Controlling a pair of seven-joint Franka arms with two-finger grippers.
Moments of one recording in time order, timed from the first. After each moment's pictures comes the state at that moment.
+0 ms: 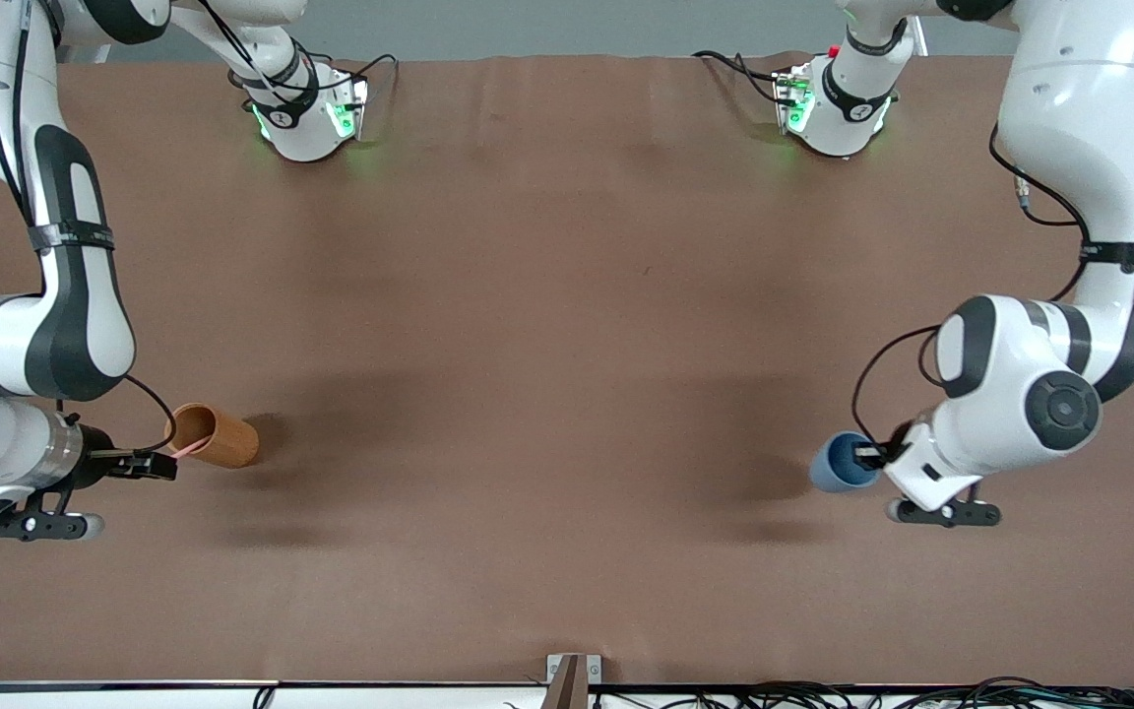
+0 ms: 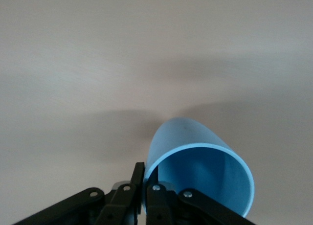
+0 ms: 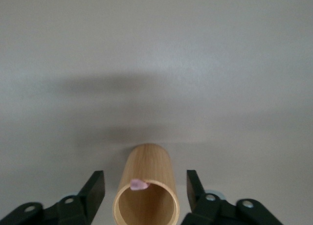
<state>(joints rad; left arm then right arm) -0.03 0.60 -0.19 -1.47 0.04 2.03 -0.16 -0.08 0.63 0.02 -1.33 -0.05 1.91 0.00</state>
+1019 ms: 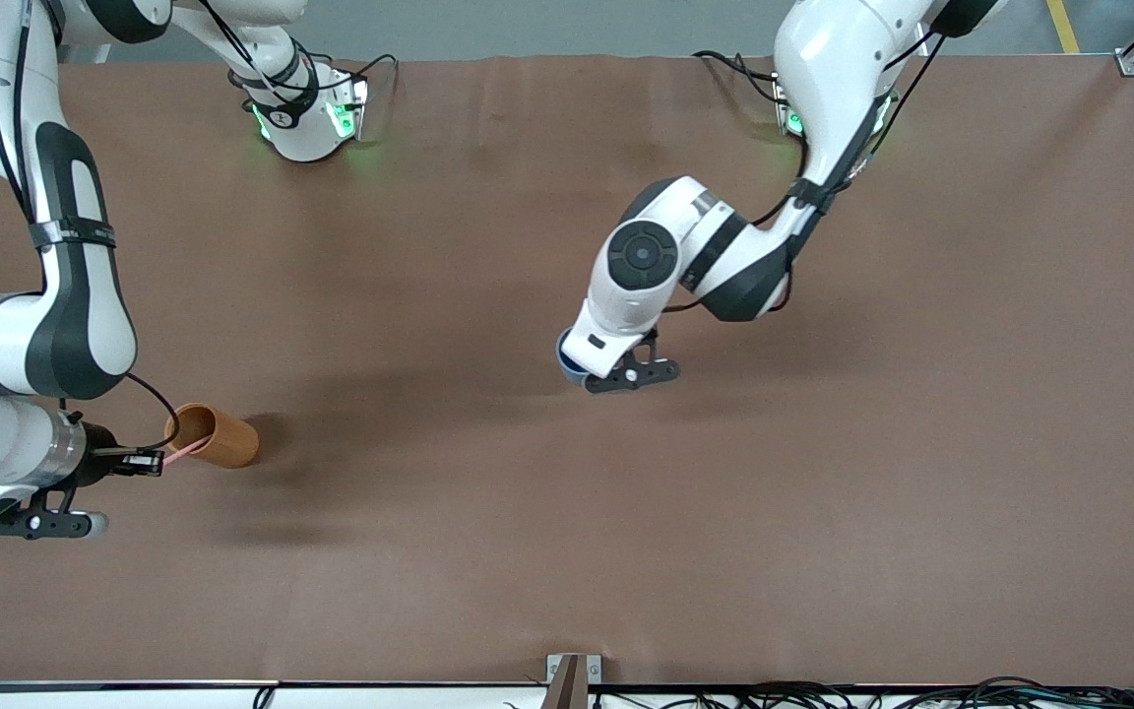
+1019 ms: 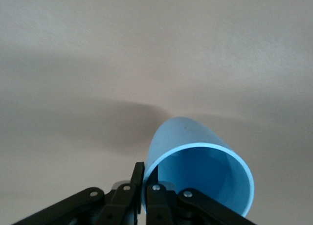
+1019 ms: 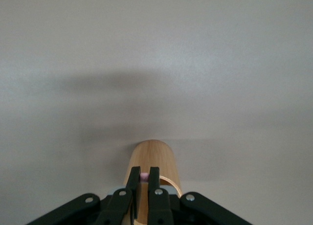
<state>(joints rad) -0.54 0.65 -0.25 -1.48 0.04 2.12 -0.96 -0.07 0.62 0.02 -1.31 -0.05 1.90 0.01</state>
